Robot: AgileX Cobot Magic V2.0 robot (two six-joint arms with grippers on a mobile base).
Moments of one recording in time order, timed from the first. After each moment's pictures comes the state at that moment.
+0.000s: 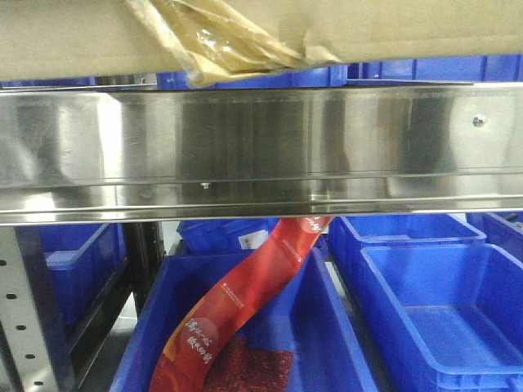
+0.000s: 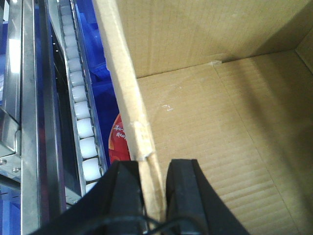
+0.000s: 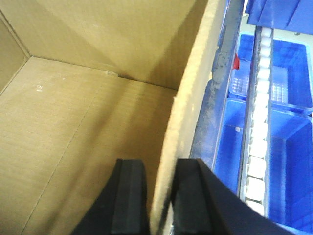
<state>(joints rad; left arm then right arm) -0.52 1.32 -1.76 0.23 1.25 -0.38 0.36 1.24 -1.69 0.13 1.19 -0.03</state>
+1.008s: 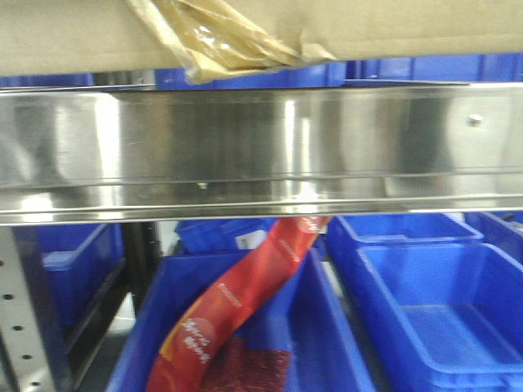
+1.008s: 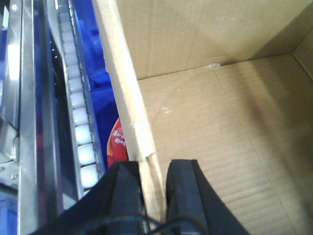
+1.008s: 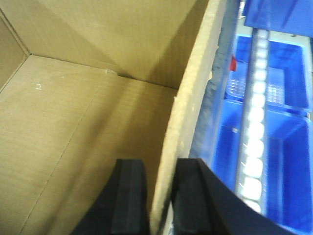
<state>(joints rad) -0.52 1.32 -1.76 0.24 1.23 -0.38 0.36 1.24 -1.69 0.12 1.17 -0.03</state>
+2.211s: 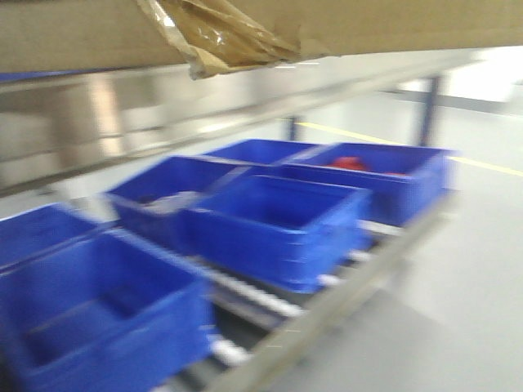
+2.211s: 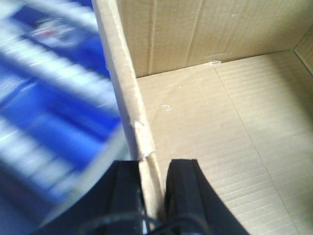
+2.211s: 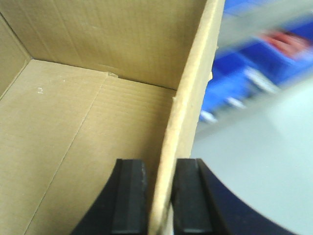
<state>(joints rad) -0.52 1.32 -1.76 0.25 1.22 -0.38 0.36 1.24 -1.69 0.12 1.14 -0.03</state>
